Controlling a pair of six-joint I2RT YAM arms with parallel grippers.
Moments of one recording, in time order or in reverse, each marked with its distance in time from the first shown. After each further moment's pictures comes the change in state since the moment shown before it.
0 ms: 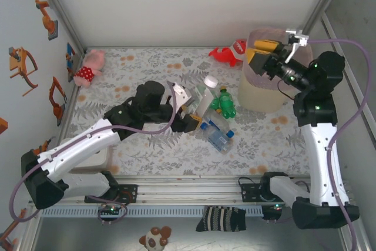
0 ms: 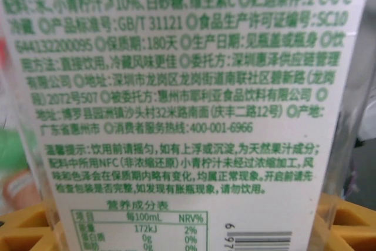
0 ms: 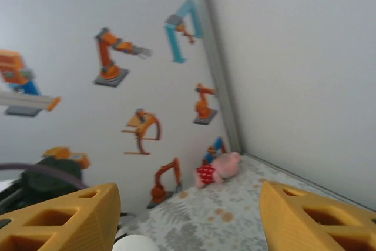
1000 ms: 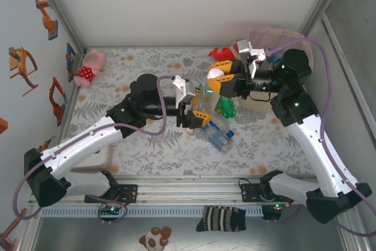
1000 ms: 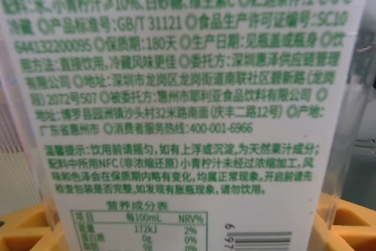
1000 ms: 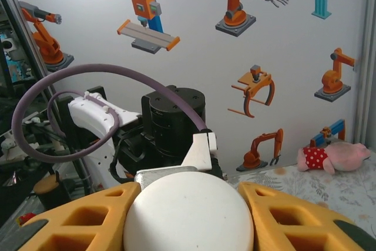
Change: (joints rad) left arm 0.006 0.037 0.021 0.231 0.222 0.003; right arm 0.288 0.066 0.040 -0.089 -0.142 -0.154
